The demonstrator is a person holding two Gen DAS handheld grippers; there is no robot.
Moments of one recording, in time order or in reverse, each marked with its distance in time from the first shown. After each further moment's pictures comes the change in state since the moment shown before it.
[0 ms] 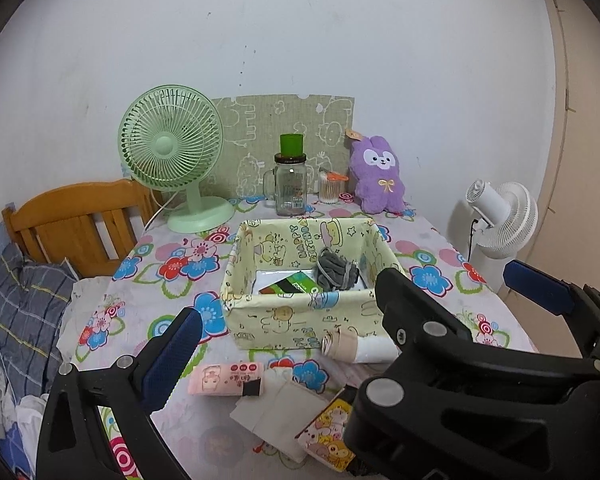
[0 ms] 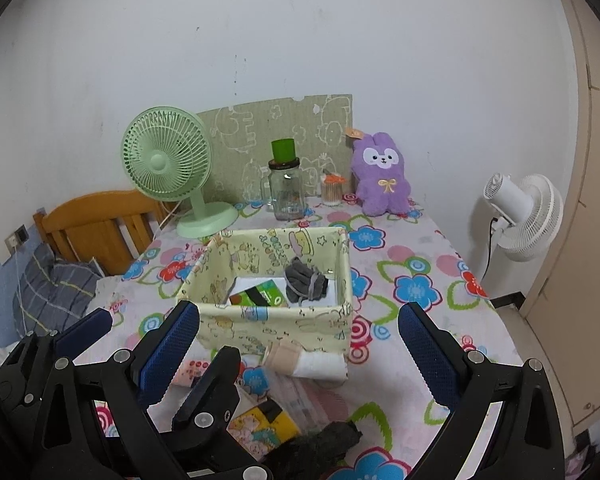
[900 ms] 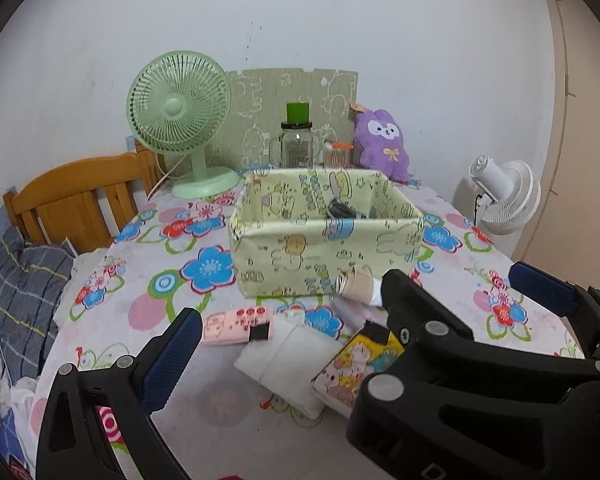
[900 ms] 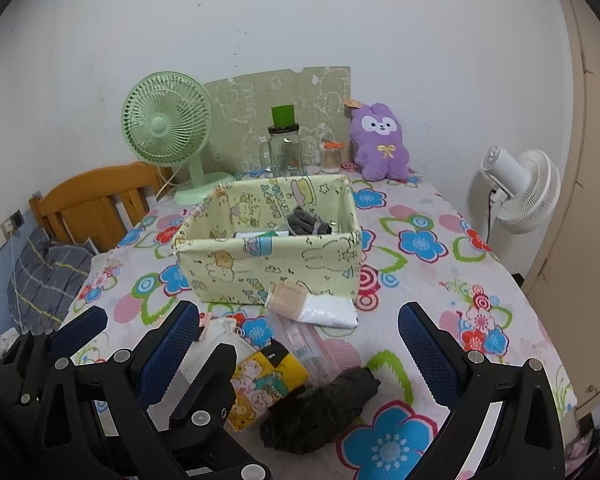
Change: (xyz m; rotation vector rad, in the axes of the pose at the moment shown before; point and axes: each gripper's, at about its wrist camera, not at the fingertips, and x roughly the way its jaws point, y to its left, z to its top) left arm 0.007 0.013 -0.058 0.001 0.044 0.002; right arm 0.008 0.012 -0.063 0.016 0.041 -0.040
